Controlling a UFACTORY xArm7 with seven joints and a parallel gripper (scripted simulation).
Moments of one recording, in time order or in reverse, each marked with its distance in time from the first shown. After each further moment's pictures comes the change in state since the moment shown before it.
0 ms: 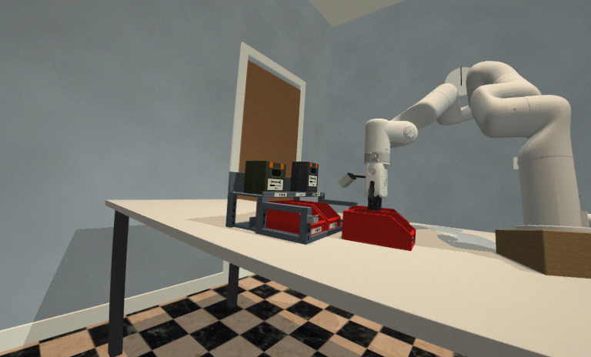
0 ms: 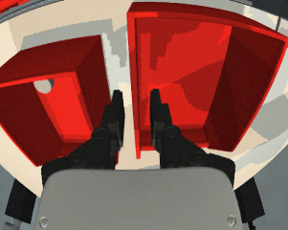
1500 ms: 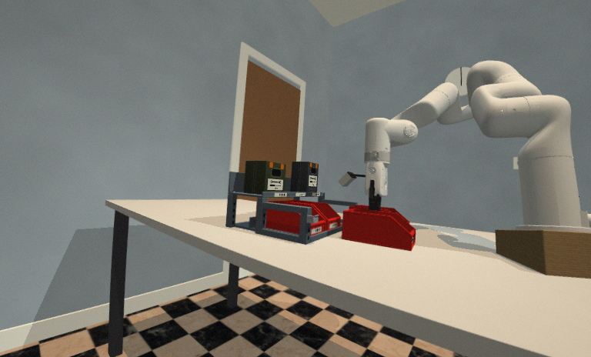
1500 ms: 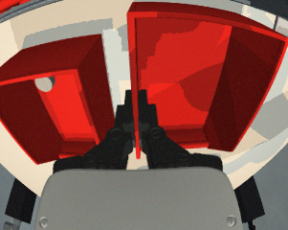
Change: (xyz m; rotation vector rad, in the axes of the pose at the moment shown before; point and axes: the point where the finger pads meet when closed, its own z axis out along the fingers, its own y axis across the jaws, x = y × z) arm 0.000 0.000 -0.003 0.000 0.000 0.000
